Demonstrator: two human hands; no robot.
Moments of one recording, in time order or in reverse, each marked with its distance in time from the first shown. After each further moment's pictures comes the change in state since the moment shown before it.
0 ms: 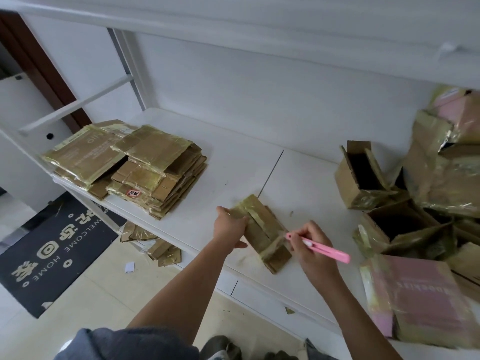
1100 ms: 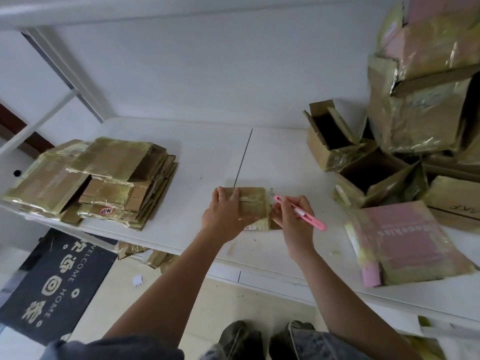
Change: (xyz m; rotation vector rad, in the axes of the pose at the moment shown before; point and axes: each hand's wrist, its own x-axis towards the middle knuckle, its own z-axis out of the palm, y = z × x) left_hand -0.005 0.008 0.027 1.240 -0.024 0.661; right_hand 0.016 0.039 0.022 0.572 0.476 0.197
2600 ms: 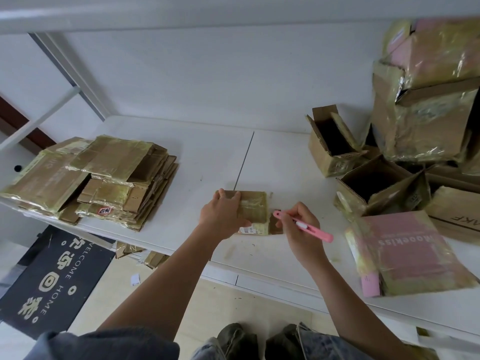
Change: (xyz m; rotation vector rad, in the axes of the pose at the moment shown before) left_hand 0.018 -0.002 -0.006 0.126 -0.083 0.003; right_hand 0.000 -0.016 -0.027 -0.394 -0.259 -0.233
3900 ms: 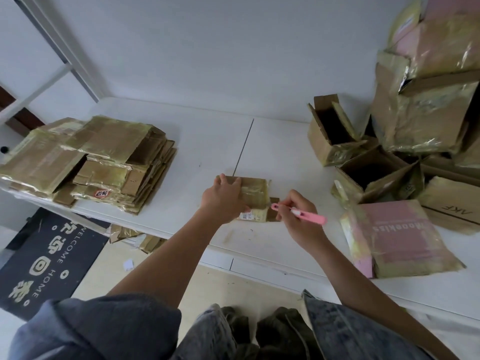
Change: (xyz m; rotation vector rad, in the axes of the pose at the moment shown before) left_hand -0.005 0.001 -0.004 -0.004 0.000 0.033; right_hand -0.001 -0.015 -0.007 -0.192 -0.168 -0.032
